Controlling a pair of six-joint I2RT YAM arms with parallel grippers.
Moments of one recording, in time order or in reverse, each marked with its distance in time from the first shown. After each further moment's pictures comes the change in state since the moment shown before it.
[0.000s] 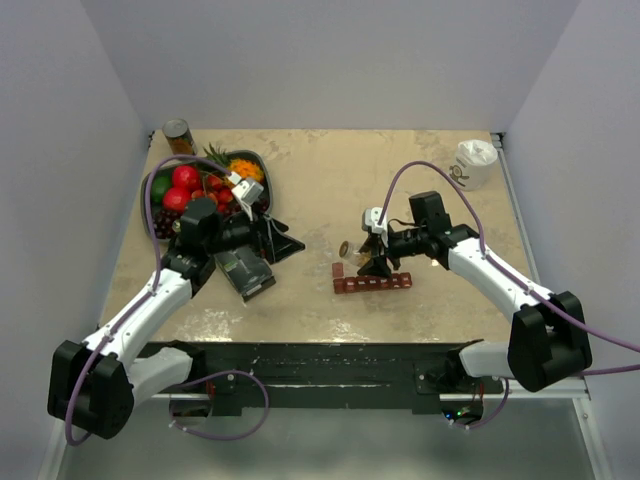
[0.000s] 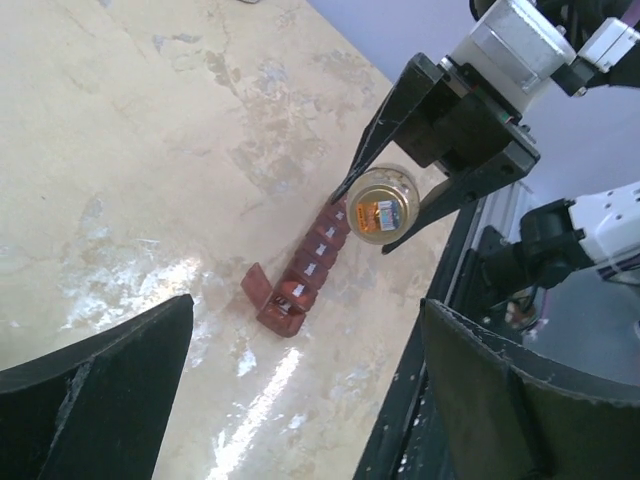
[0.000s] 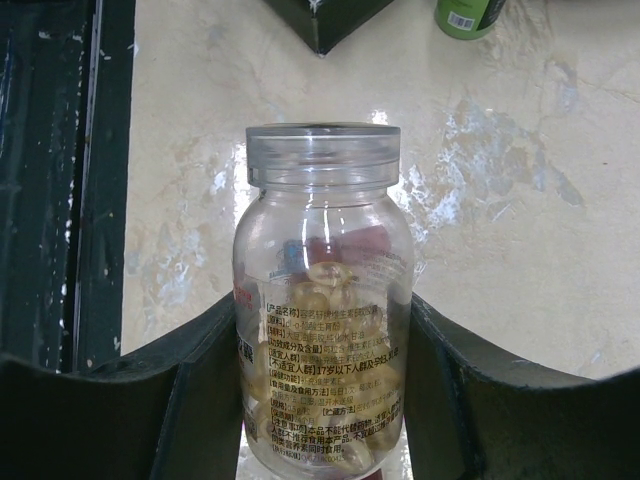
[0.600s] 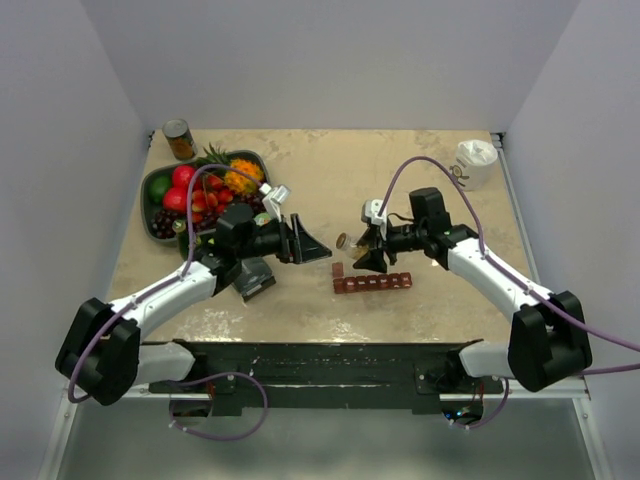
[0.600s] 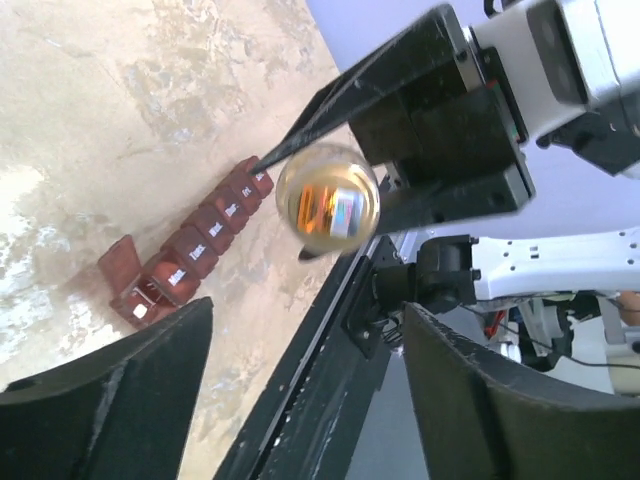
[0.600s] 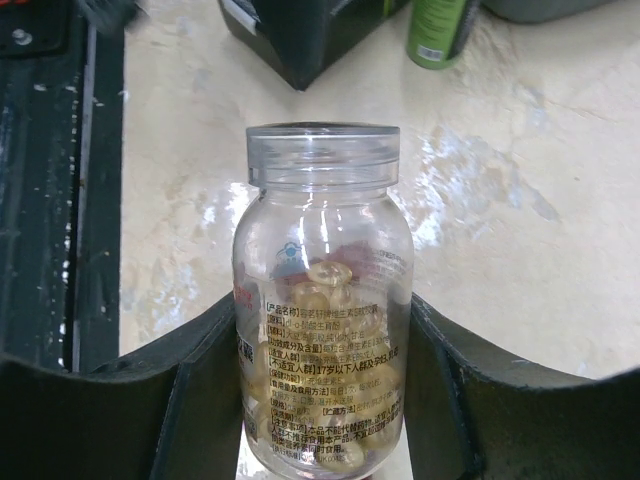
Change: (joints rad) left arm -0.212 0.185 0.005 0.122 -0.121 -0.378; right arm 0.015 0.002 0.000 0.103 -0.004 0.125
